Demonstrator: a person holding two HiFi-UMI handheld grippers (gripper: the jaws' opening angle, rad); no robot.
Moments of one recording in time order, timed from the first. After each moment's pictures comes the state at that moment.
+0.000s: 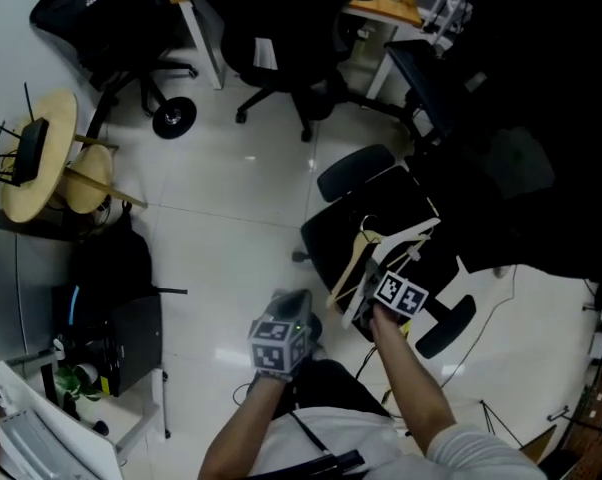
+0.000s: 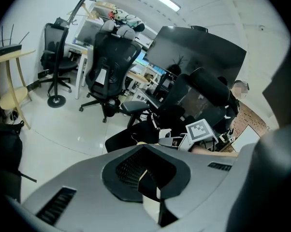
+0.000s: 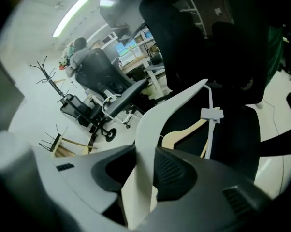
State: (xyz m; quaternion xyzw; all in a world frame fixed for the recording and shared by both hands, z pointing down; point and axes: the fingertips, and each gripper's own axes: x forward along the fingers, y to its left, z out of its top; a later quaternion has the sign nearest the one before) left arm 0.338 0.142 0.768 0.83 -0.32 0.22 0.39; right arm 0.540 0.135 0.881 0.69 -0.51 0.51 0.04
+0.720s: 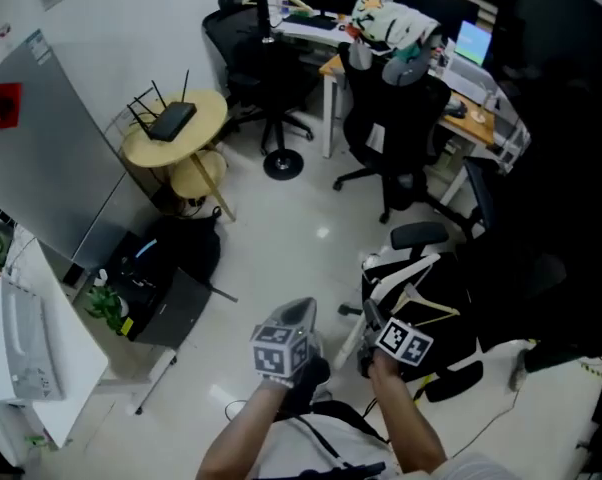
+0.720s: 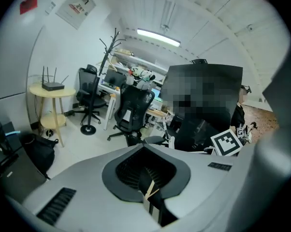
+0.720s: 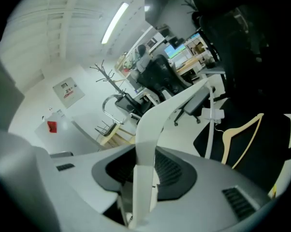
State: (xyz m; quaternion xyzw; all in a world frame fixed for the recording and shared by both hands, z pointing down) left arm 0.198 0.219 0.601 0.81 -0.50 0.09 0.30; right arm 0.354 0.196 0.685 0.53 -0.71 0.46 0.00
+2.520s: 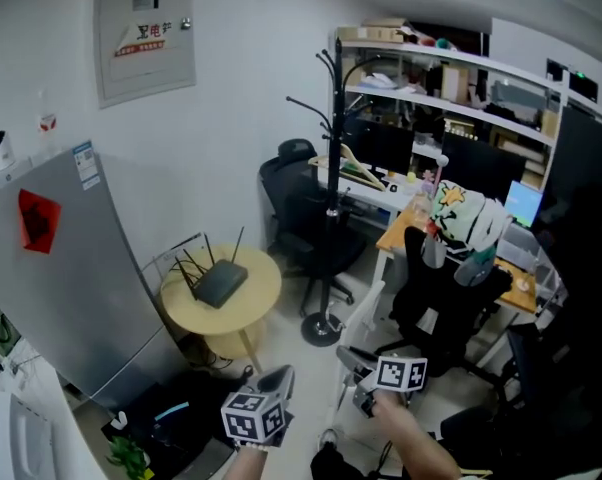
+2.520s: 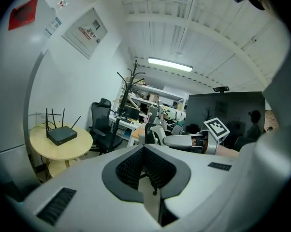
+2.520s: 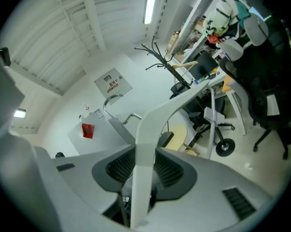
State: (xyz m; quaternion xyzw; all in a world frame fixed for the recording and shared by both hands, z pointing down) left arm -0.118 -0.077 0.429 0.79 -0.57 -0.01 0.21; right arm -0.010 -0.165 0.453 0.26 -0.89 0.38 -0.01
